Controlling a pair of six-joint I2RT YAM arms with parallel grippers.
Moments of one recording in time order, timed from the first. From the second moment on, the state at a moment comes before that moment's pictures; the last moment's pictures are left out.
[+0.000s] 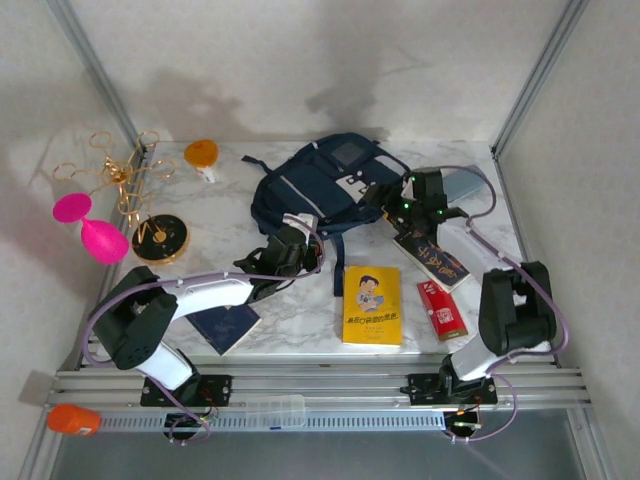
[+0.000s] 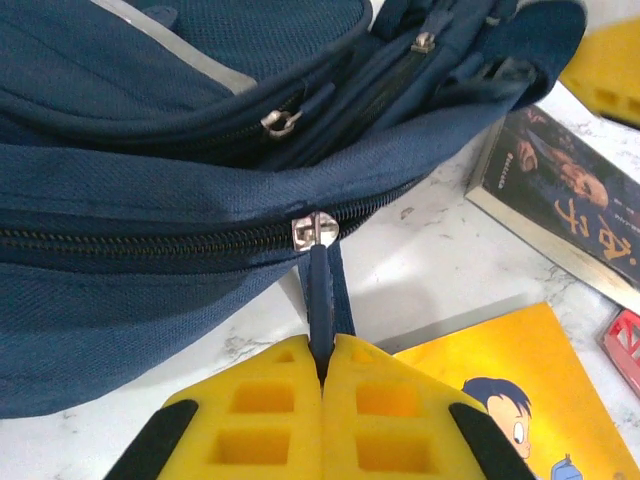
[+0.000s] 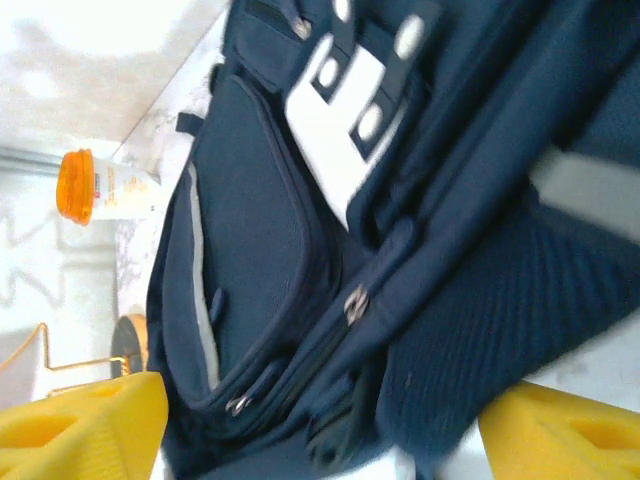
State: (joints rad) left arm -0.77 1.56 0.80 0.22 -0.14 -0.51; right arm 0.27 1.55 1.03 -0.17 -0.41 0.84
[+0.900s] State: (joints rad) left arm -0.77 1.58 0.81 0.16 -0.11 -0.51; right arm 0.52 1.70 0.86 0.21 -0.13 1.43
